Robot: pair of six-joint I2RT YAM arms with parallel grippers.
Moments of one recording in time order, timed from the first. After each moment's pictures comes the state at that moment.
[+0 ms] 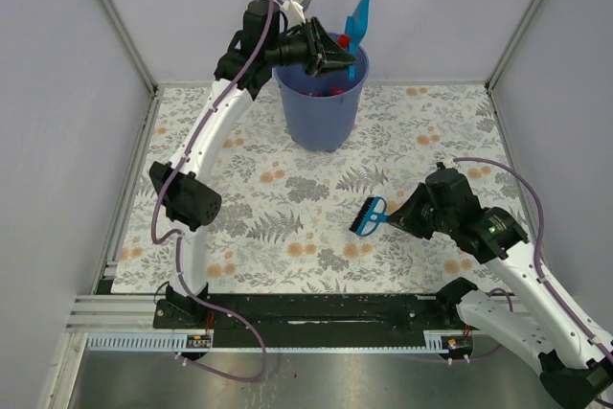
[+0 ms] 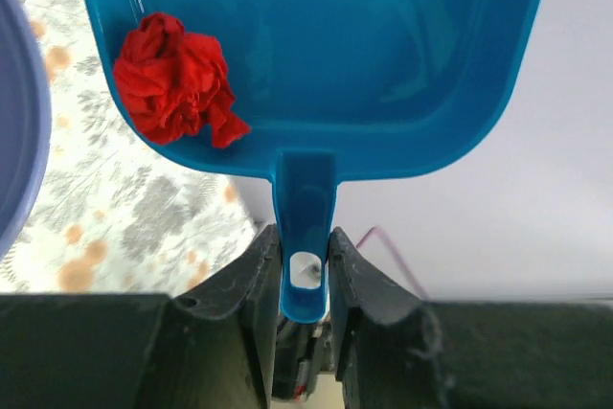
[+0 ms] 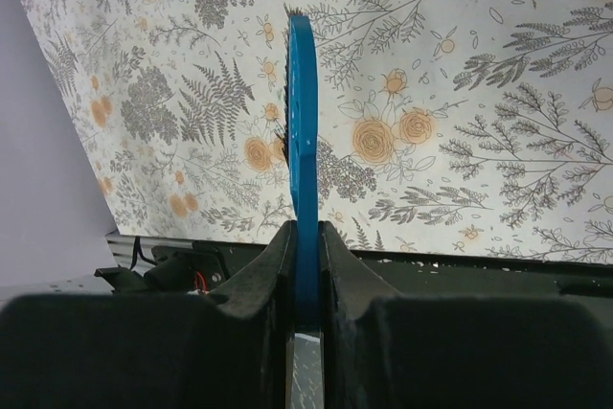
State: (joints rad) left arm -0.47 2.08 2.41 -0.60 0.75 -0.94; right arm 0.56 0.78 0.90 -0.90 -0.02 1.05
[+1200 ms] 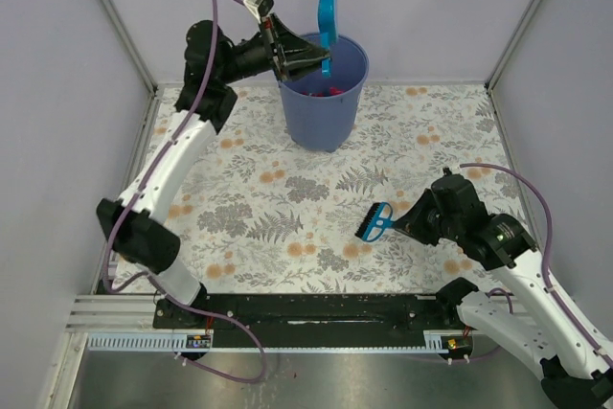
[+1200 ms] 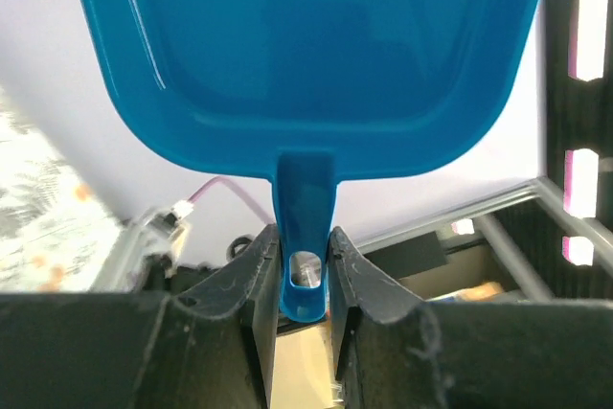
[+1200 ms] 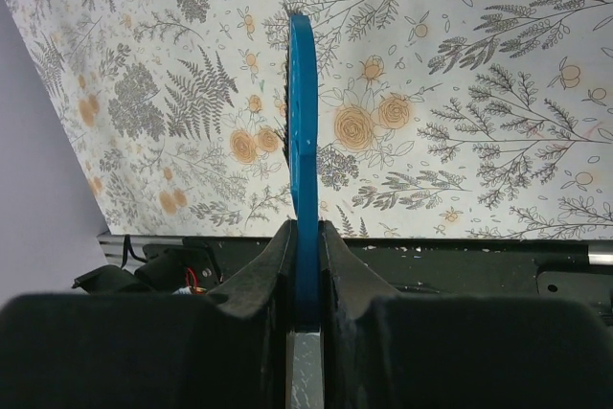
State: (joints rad) left arm -0.39 1.71 1.80 0.33 0.91 -1.59; right arm 0.56 0.72 0.90 -0.98 0.00 1.05
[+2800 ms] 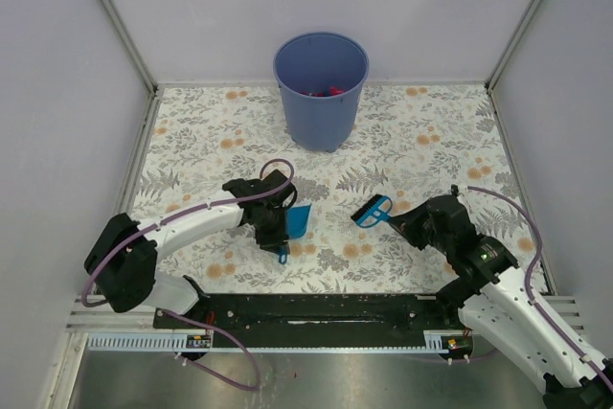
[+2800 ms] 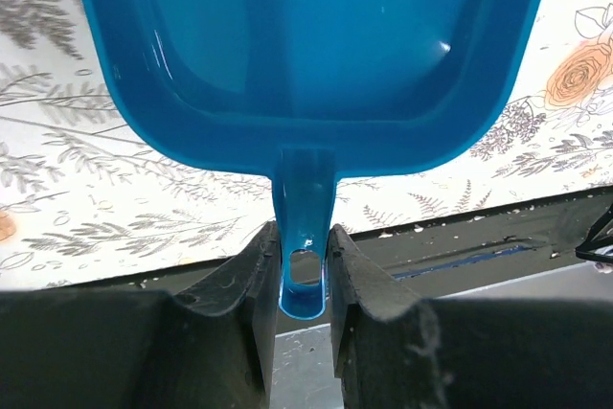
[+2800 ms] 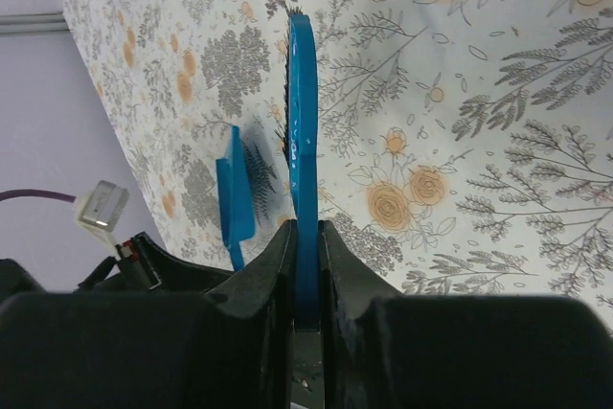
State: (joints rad) left arm -0.78 1.39 0.91 -0.84 0.12 -0.86; right arm 0.56 0.58 0.56 -0.67 0.12 1.31
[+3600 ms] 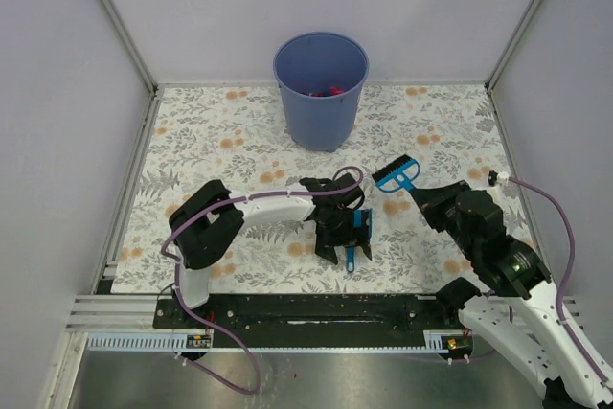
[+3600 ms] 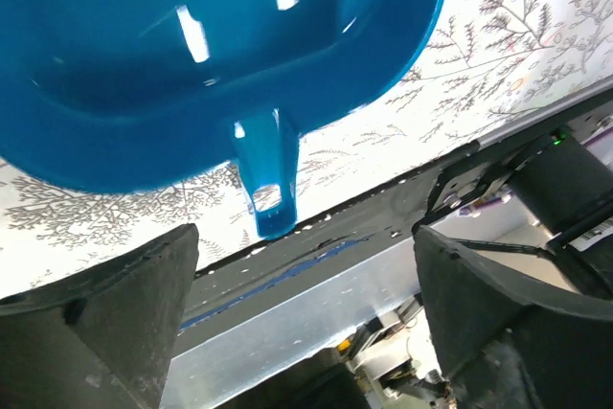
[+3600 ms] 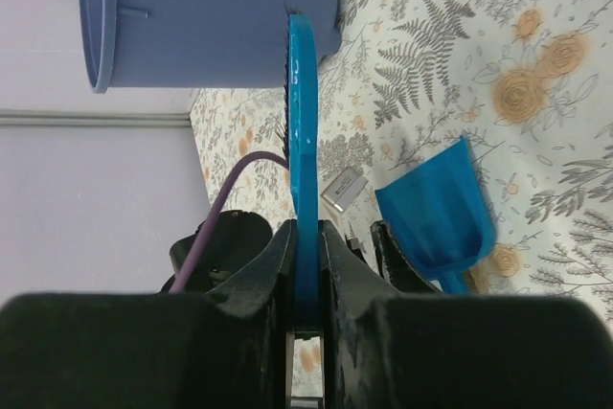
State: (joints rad) left arm -1.01 1.91 1.29 -0.61 0.39 -1.02; right arm 0.56 0.54 0.79 -0.69 0.33 1.30
